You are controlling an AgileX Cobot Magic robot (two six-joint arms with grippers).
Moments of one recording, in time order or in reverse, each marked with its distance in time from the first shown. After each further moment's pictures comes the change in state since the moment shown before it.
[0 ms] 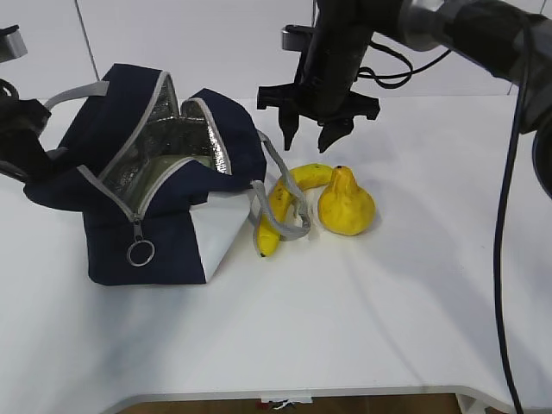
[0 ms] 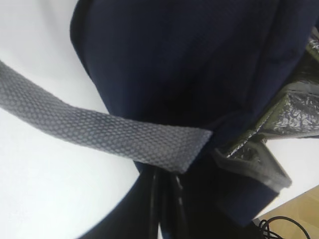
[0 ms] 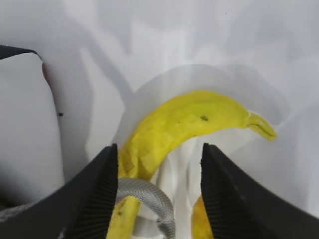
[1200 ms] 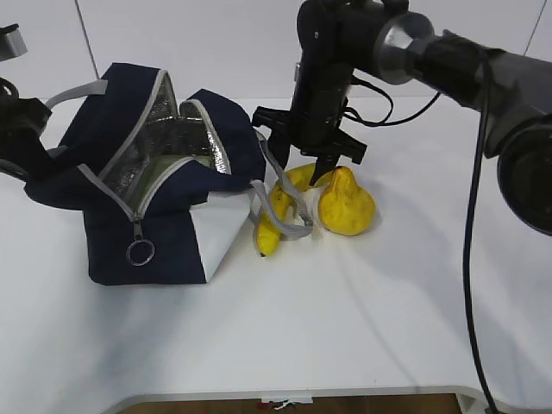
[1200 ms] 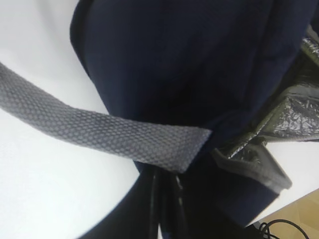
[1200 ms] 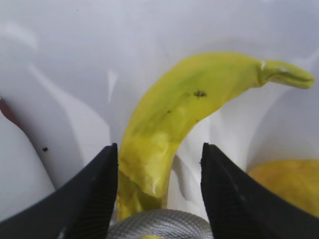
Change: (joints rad) left arm 0.000 0.000 0.000 -0.002 -0.008 0.000; right arm 0.018 0.077 0.000 0.009 -0.002 0.417
